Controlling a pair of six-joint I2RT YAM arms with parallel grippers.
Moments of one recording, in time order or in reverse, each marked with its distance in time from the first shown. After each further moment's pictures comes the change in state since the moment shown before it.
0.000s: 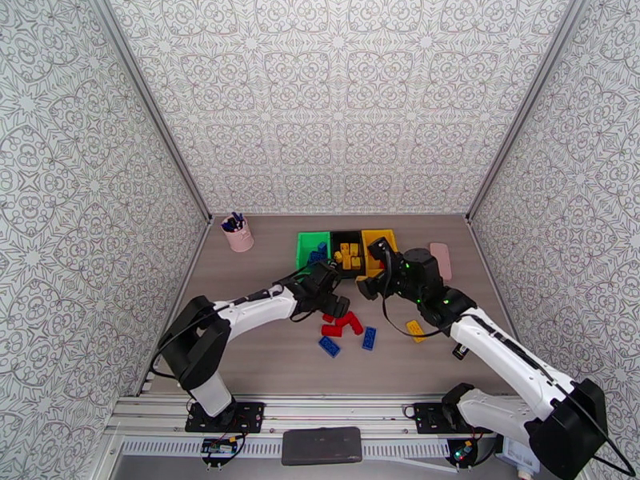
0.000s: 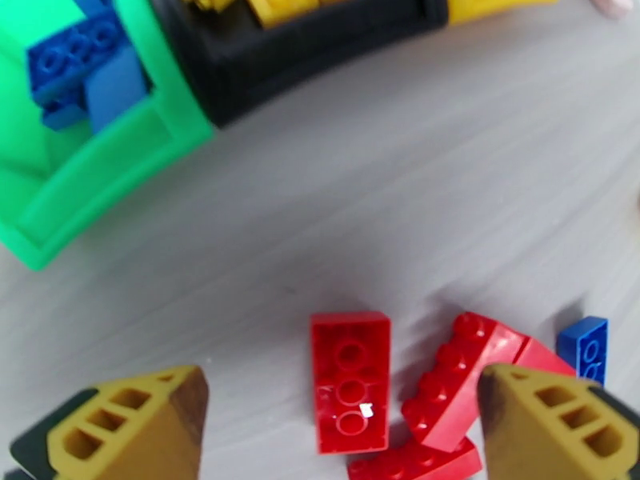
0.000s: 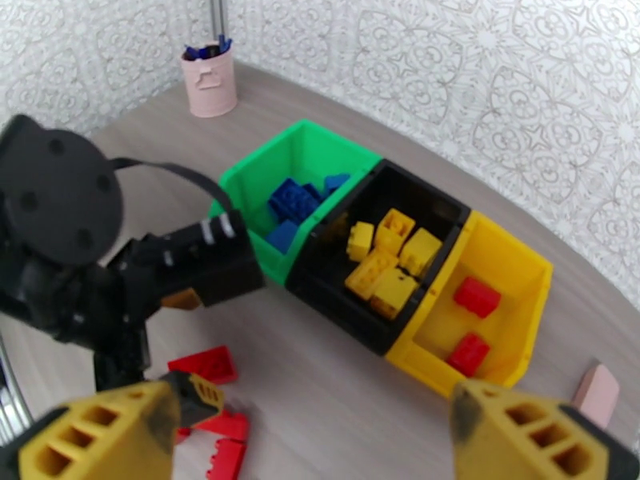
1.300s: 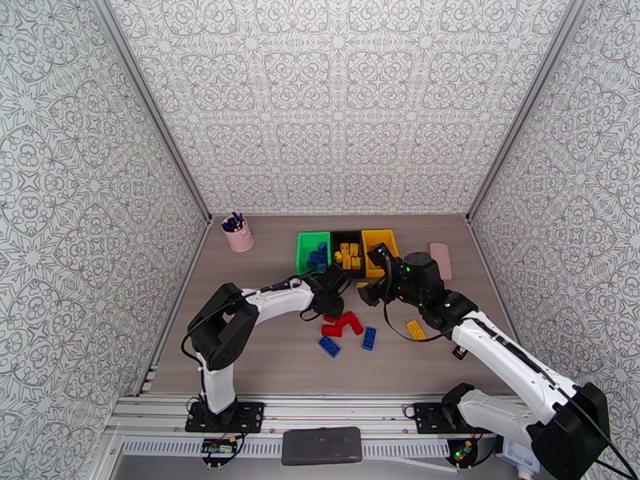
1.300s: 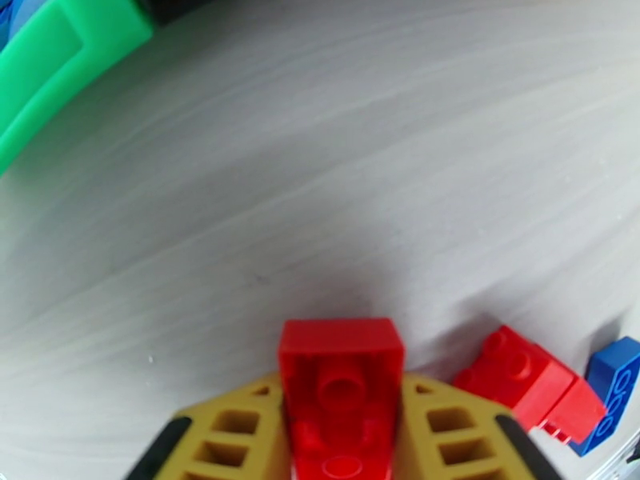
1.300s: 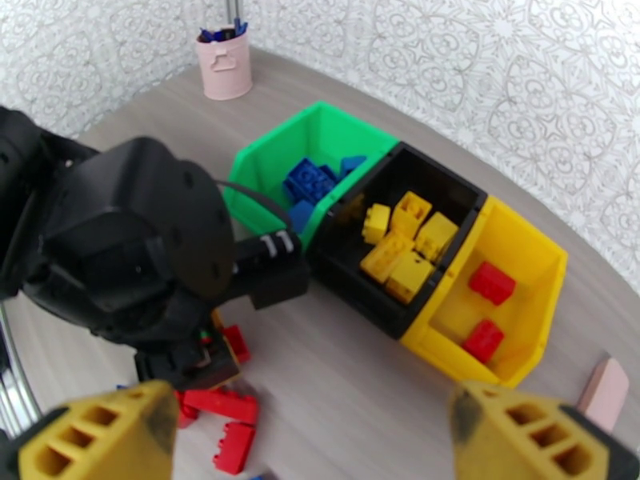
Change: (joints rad) left arm -0.003 0.153 0.118 -0.119 0.014 -0.095; right arm 0.000 -0.016 -0.020 -0.018 -0.023 -0.007
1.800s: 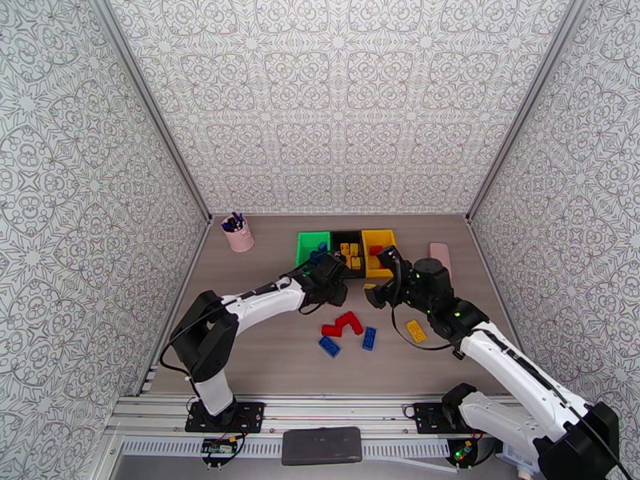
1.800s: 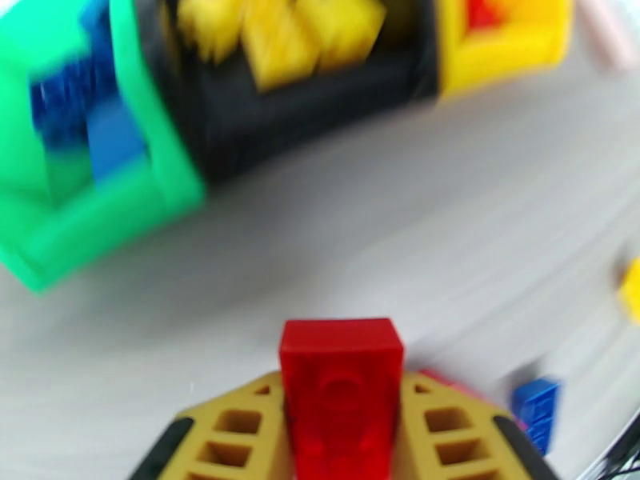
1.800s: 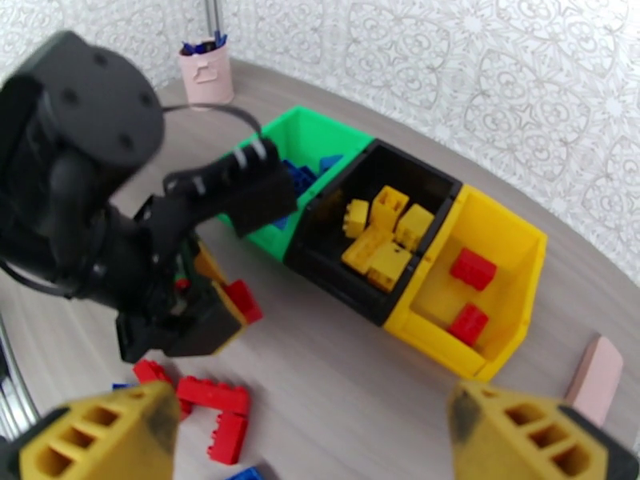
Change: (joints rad) left arm 0.000 -0.138 0.000 0.198 -0.037 0.017; right arm -0.037 -0.121 -0.064 0.001 0.027 0.032
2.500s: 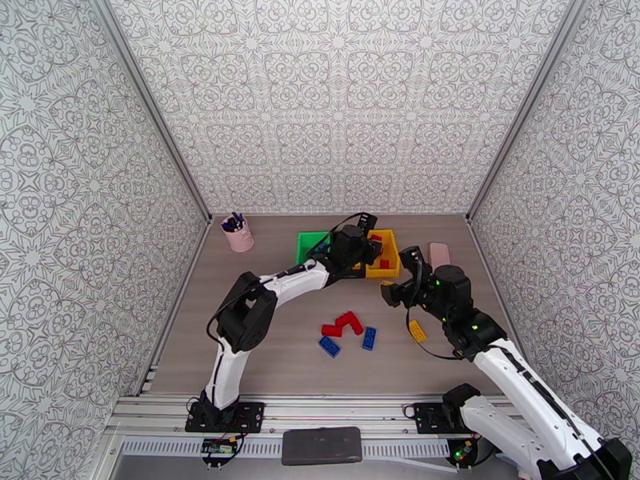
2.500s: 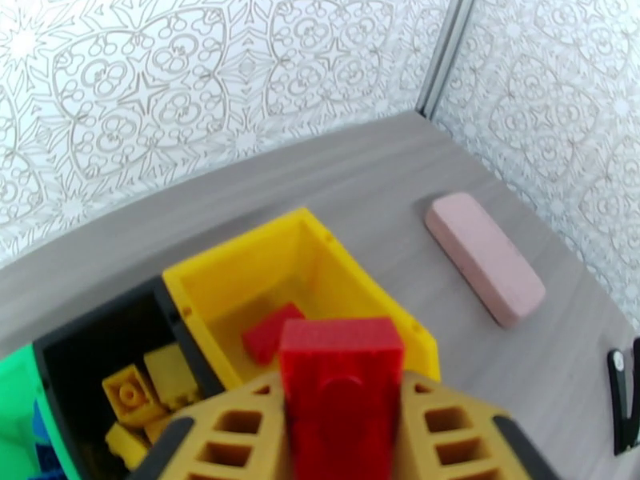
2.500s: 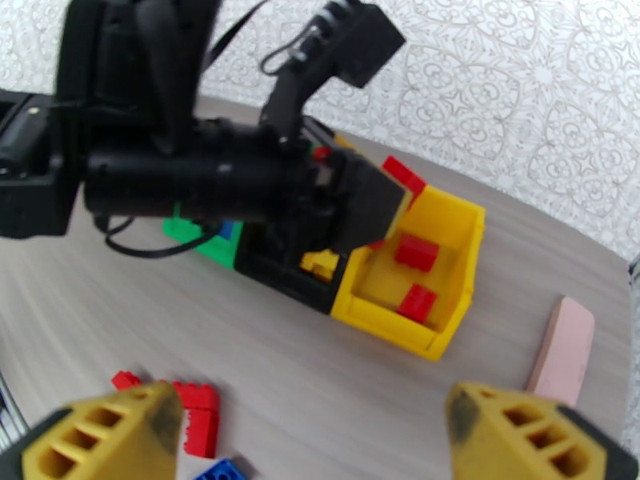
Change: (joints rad) left arm 0.040 0.423 0.459 0.490 0.068 0.180; right arm -0.098 -0.121 -0.062 -0.029 0.021 0.051
